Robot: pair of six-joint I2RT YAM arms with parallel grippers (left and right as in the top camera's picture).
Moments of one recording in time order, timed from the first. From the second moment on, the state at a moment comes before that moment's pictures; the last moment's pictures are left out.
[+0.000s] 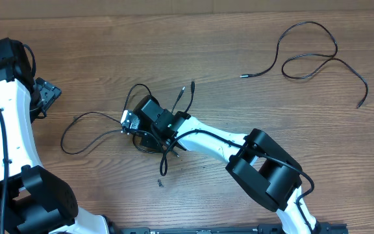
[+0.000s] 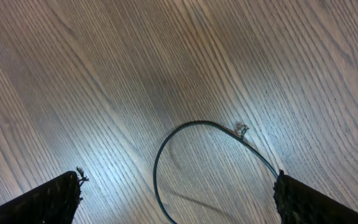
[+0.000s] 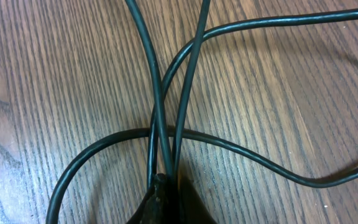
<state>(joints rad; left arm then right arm) 0.38 1.74 1.62 -1.24 -0.28 -0.68 0.91 2.16 1.48 -0.33 -0.12 -0.38</state>
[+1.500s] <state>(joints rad) 0.38 1.74 1.62 -1.24 -0.28 -0.68 0.73 1.63 1.49 -0.45 0.18 -0.10</state>
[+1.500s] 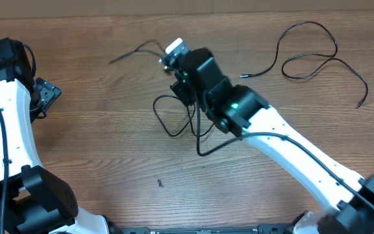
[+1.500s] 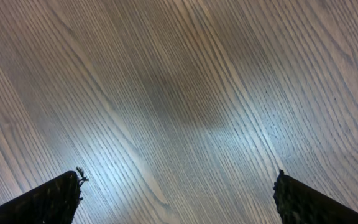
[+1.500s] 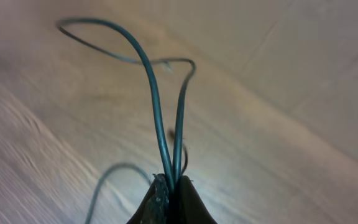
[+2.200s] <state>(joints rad) 0.38 1.74 1.62 -1.24 -0.28 -0.68 0.73 1.50 1.49 -0.33 0.53 -0.06</state>
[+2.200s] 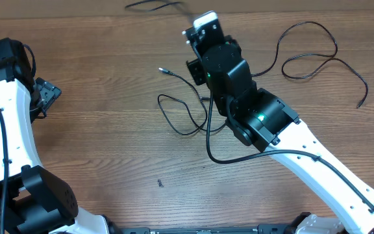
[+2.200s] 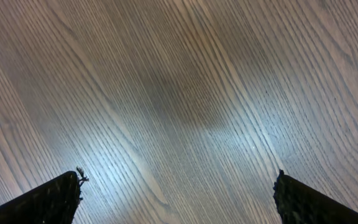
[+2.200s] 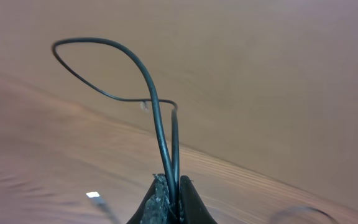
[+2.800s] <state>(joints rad) 0.38 1.74 1.62 -1.24 -0.28 -0.68 0.41 1.47 1.49 -0.52 0.81 0.01</state>
